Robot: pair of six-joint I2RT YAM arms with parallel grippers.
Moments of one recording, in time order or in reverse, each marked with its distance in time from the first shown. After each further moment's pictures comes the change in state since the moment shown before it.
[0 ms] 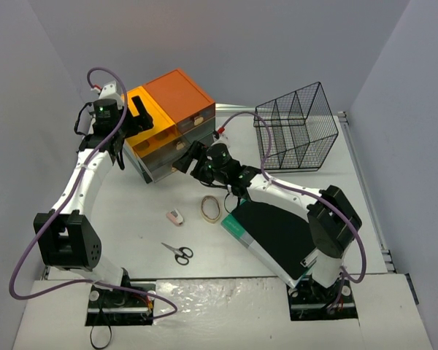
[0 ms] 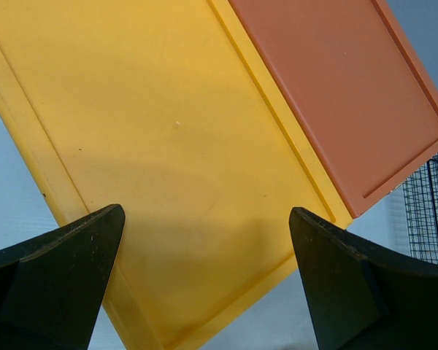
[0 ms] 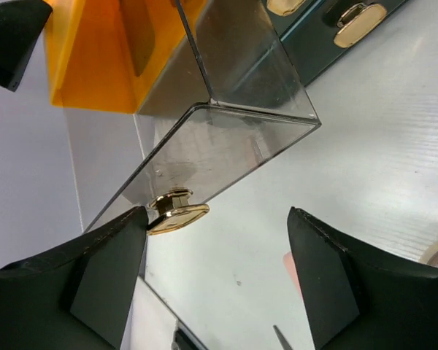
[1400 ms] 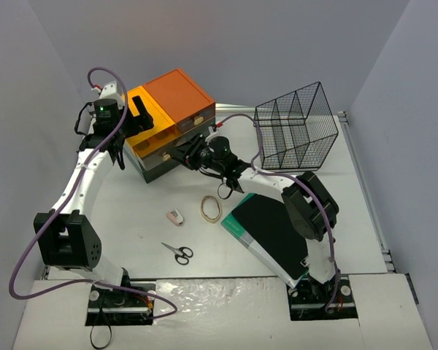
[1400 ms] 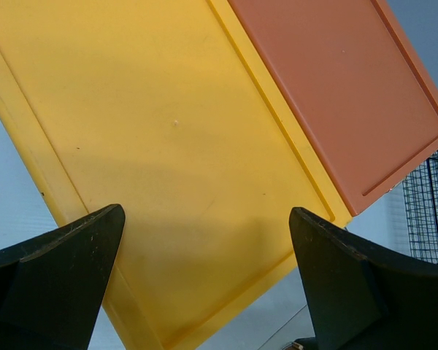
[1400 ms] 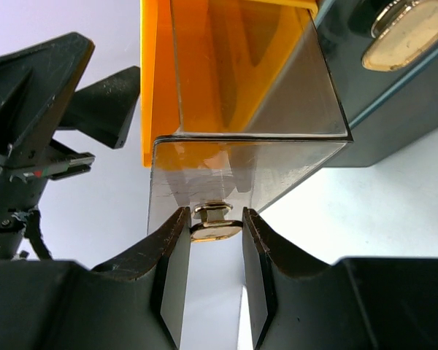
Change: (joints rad) left arm -0.003 0.000 0.000 -0.001 -0.001 0.001; right arm -0.086 0.229 0.074 0.408 -0.235 0.276
